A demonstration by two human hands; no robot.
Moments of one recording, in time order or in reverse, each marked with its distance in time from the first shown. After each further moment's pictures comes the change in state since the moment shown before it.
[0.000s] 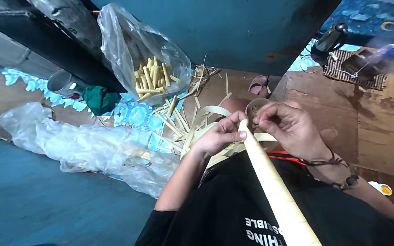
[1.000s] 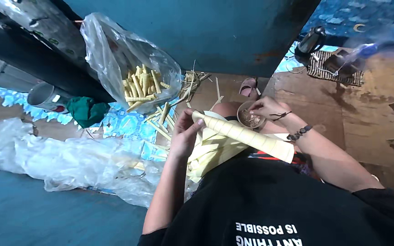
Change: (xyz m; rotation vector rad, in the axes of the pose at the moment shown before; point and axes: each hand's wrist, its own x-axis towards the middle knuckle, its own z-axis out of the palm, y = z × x) left_hand -0.028 0.015 -0.031 0.275 0.534 0.289; right_hand 0.023 0.161 -0.071 -0.389 -0.211 0.737
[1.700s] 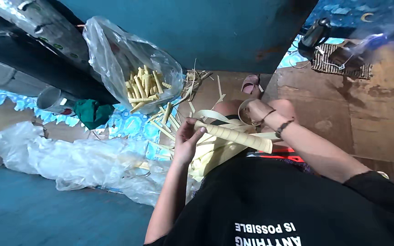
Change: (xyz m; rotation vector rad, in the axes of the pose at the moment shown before) left_hand -0.019 -0.015 -0.006 0.222 0.080 0.006; right_hand 0.024 -0.019 0.037 -0.656 -0.140 0.165
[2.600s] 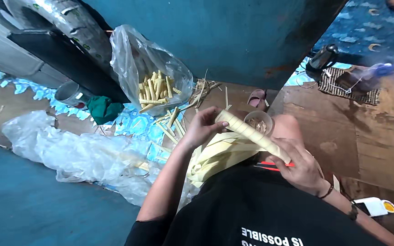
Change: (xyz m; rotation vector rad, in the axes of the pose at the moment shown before) left_hand 0.046 0.047 0.020 0.219 -0.309 -0.127; right_hand -0.182 -0.002 0.036 0.514 0.876 -0.604
